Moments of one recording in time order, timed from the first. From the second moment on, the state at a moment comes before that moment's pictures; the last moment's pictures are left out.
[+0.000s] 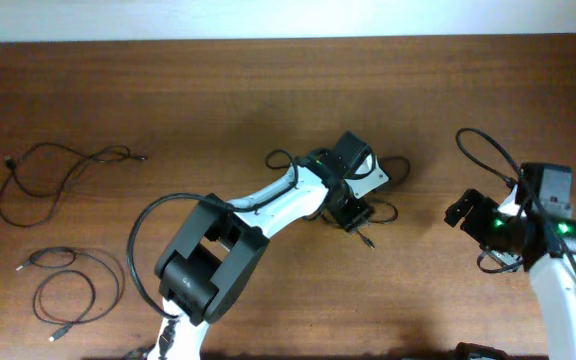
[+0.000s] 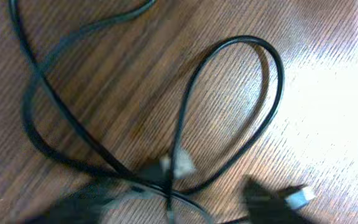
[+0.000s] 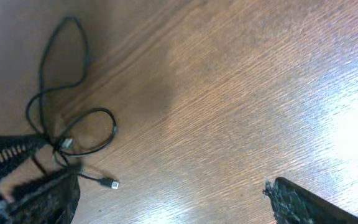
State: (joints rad) left arm -0.72 2.10 1.43 -0.53 0.26 0.22; right arm -0.21 1.15 0.89 -0.95 -0.16 0.49
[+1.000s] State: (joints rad) left arm 0.22 2.12 1.44 0.42 -0.22 -0.01; right arm -0.21 1.54 0.88 -0.95 -0.16 0.47
